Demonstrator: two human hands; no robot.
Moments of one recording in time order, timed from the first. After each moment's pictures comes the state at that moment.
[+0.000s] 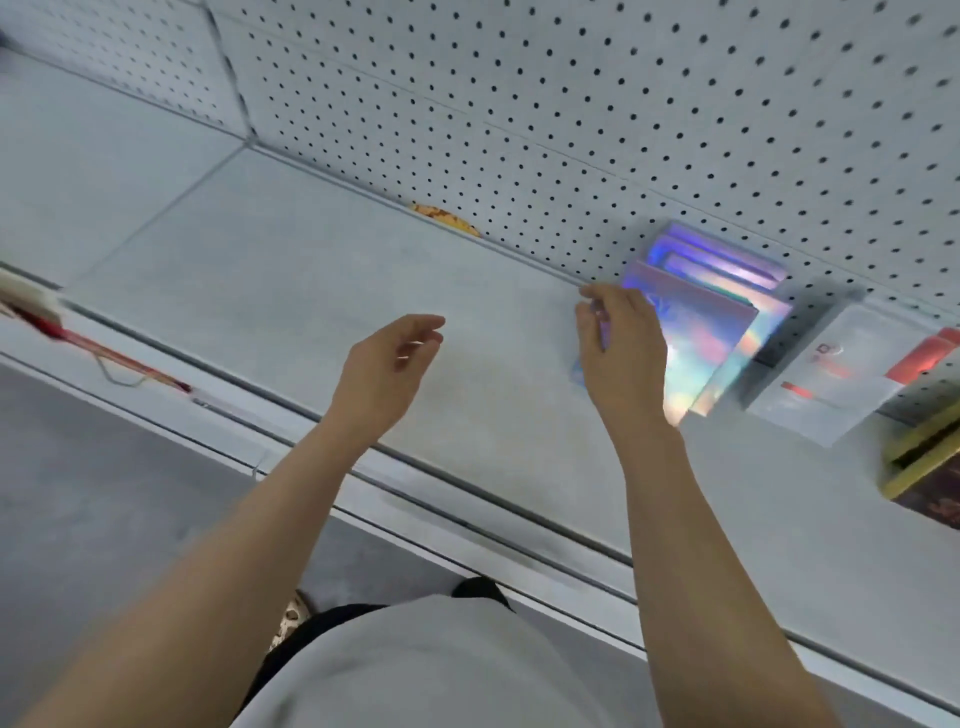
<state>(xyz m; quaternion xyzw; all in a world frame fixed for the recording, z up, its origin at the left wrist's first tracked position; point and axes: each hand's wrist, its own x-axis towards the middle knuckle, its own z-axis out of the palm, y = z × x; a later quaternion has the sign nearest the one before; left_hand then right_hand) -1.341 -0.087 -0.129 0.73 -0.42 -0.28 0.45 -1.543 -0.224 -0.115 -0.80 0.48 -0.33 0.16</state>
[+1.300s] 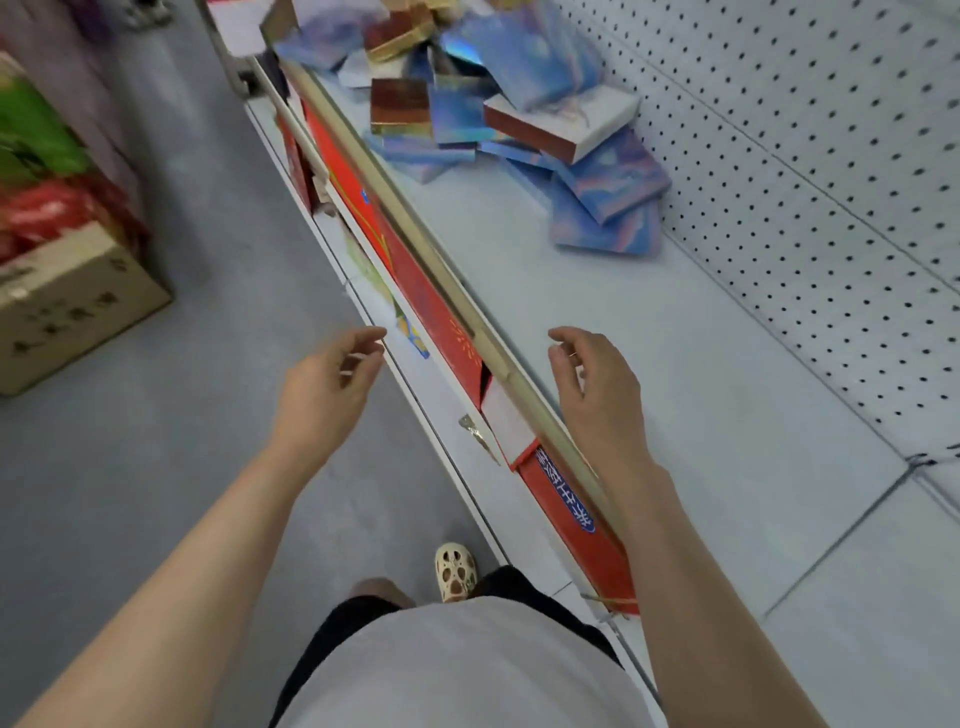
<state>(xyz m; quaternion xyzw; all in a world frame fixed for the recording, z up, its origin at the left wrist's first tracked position) -0.629 0.232 -0.130 0.88 -0.13 -0.06 0.45 -0.740 -0.014 -0.133 -0.90 0.19 -0.18 0.36</state>
